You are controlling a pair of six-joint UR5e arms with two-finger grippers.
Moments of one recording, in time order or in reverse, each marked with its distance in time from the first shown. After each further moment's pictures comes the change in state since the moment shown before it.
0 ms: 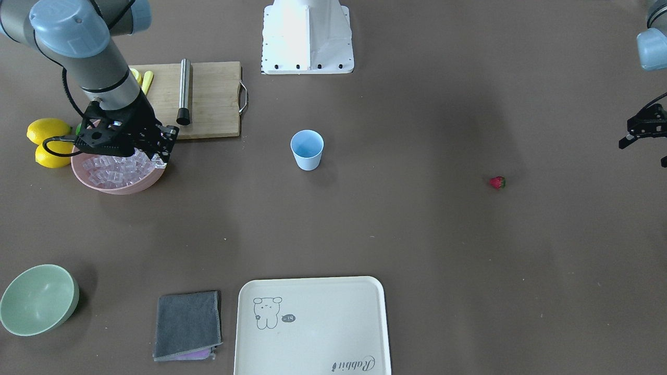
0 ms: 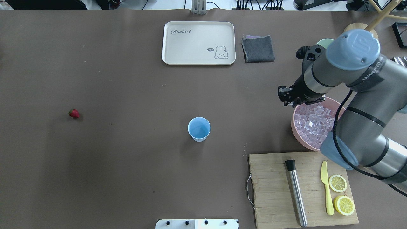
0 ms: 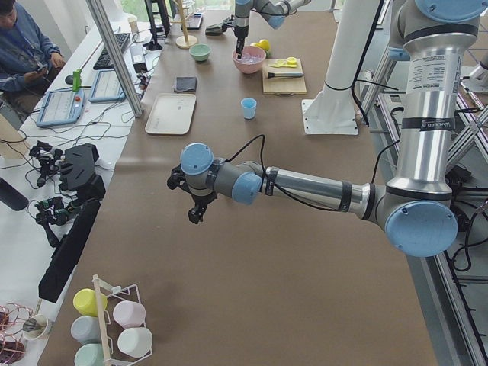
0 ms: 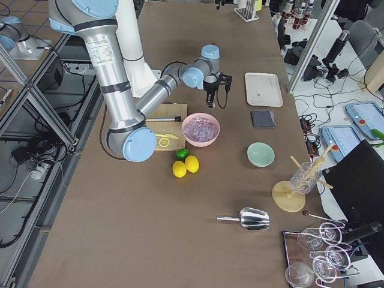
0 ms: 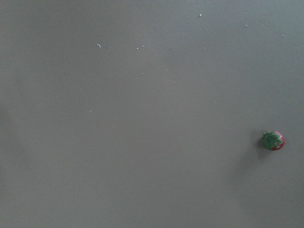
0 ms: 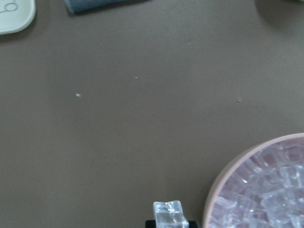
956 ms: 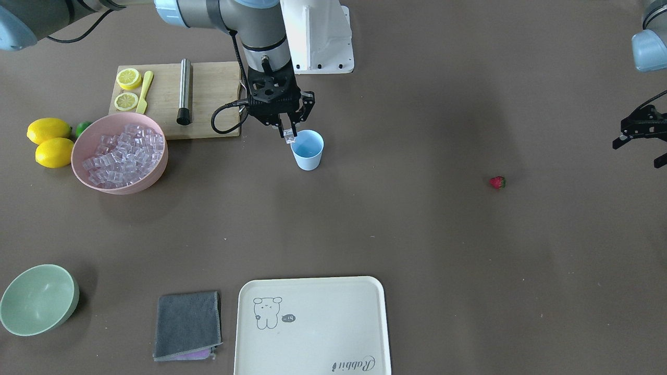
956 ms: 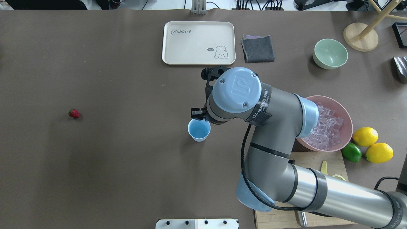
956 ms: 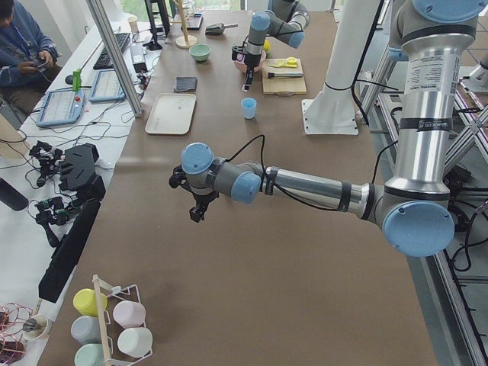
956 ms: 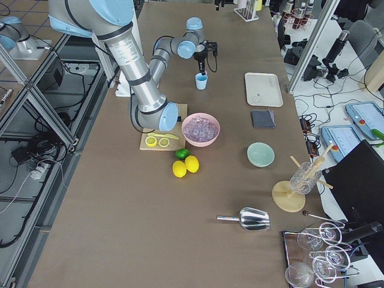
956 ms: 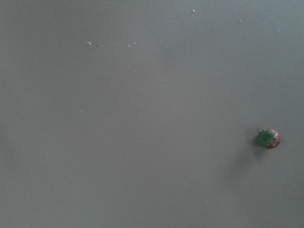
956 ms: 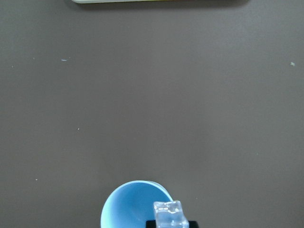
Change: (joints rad) left arm 0.016 -0.002 0.002 -0.004 -0.001 0.000; right arm -0.281 0.358 -0.148 -0.017 -0.246 0.093
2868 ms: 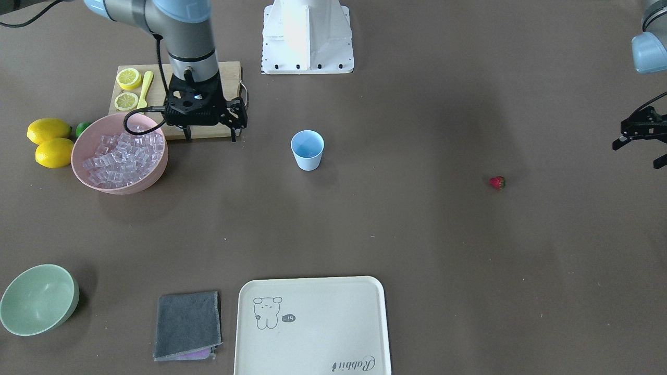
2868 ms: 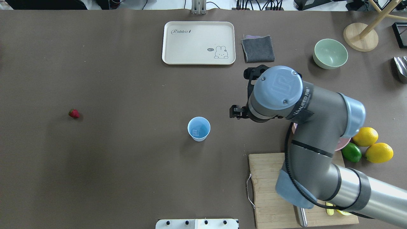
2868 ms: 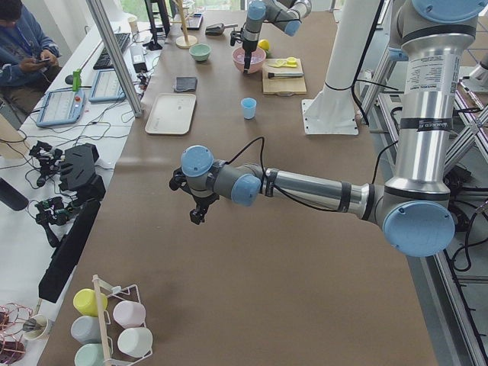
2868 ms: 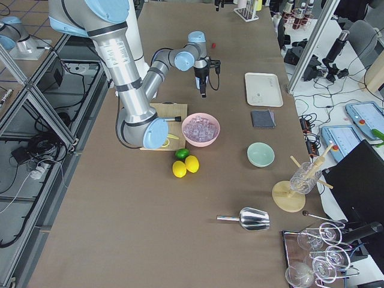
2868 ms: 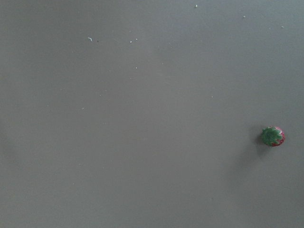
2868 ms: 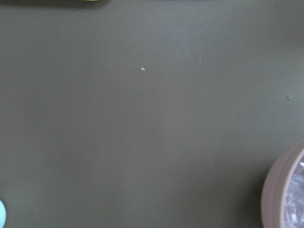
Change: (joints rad) left arm 0.002 0.002 0.014 -0.012 0.000 0.002; right arm 0.142 -0.305 0.201 -0.094 0.053 -0.149
